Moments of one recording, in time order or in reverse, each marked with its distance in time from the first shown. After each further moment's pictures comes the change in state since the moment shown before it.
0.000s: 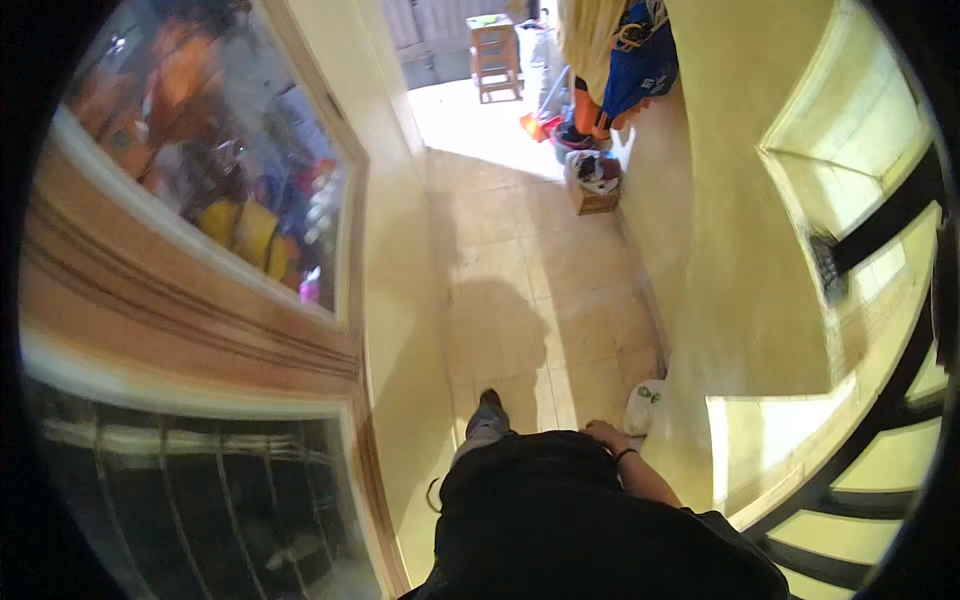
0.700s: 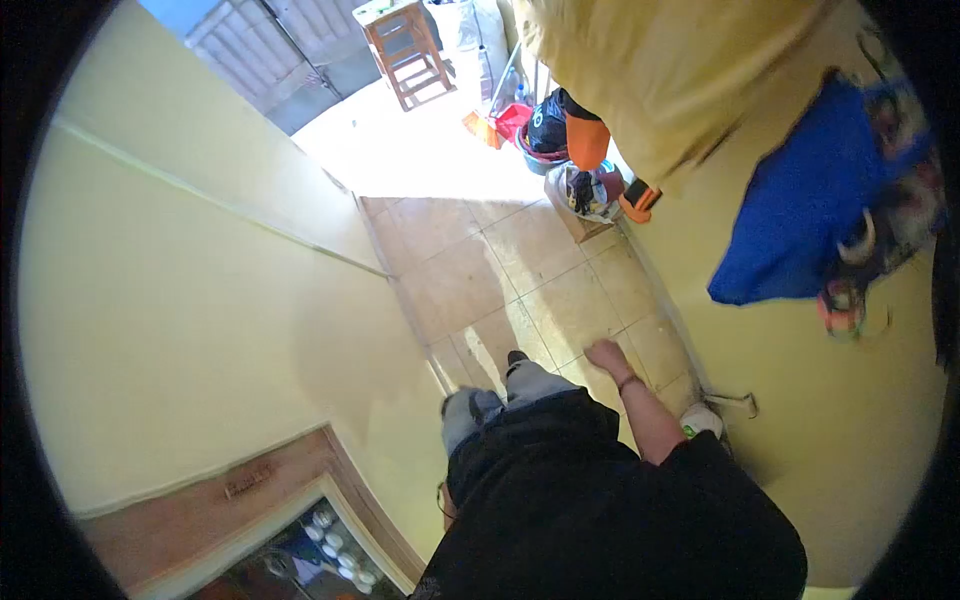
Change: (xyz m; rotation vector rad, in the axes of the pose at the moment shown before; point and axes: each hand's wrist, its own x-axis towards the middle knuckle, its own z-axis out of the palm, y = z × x) left_hand 0.568 0.646 0.042 0.209 -0.132 0.070; right_hand 0.579 -0.262 -0.440 -0.037 0.339 0.147
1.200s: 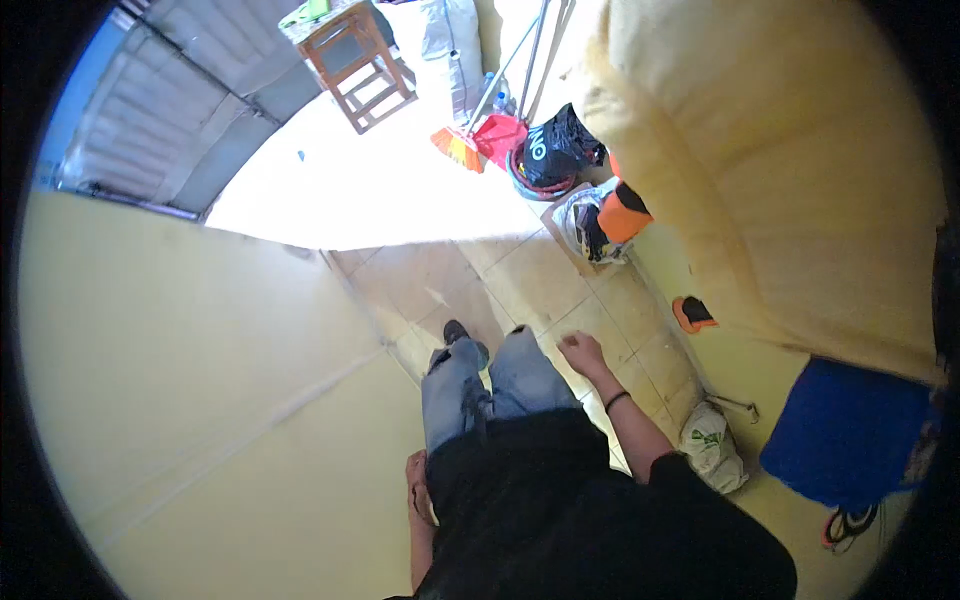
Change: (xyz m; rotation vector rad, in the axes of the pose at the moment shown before) left_hand 0.326 0.285 -0.102 0.064 -0.065 -0.017; right_hand 0.245 -0.249 -0.174 0.443 0.159 0.211
